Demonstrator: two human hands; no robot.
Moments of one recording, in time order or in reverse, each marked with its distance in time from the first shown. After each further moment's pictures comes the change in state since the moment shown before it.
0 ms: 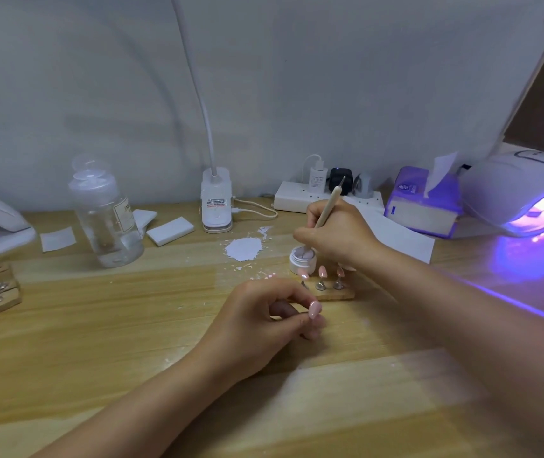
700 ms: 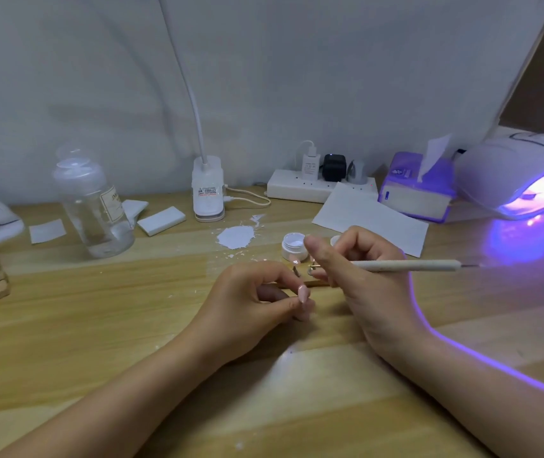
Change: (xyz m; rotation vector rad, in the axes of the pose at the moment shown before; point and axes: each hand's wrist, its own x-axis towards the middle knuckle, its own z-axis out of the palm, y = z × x) left_hand 0.000 0.001 -0.002 -0.006 -0.013 -0.083; right_hand -0.101 -0.016 -0.007 0.787 0.171 0.029
